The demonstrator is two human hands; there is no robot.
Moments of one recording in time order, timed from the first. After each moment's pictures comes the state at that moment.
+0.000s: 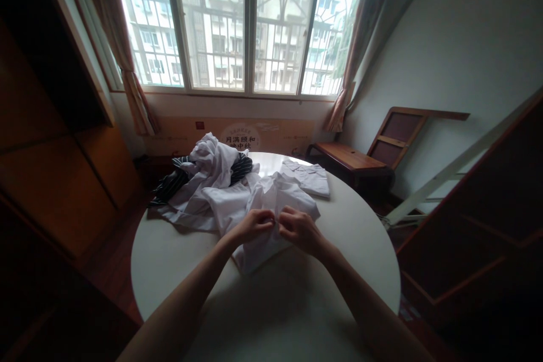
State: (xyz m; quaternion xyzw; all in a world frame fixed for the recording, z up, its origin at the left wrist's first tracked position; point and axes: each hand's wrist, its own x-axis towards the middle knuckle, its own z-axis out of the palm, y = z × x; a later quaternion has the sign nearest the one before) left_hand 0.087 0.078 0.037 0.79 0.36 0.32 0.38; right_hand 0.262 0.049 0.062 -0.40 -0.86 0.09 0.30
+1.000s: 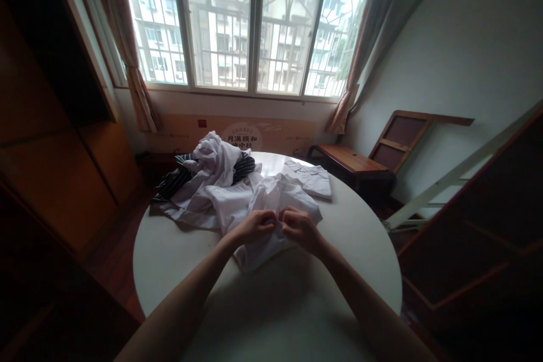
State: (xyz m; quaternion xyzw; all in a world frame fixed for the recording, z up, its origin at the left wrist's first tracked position) left_hand 0.084 0.077 0.035 0.79 0.33 0.32 0.39; right_hand 0.257 0.058 0.053 -0.37 -0.82 0.20 0.38
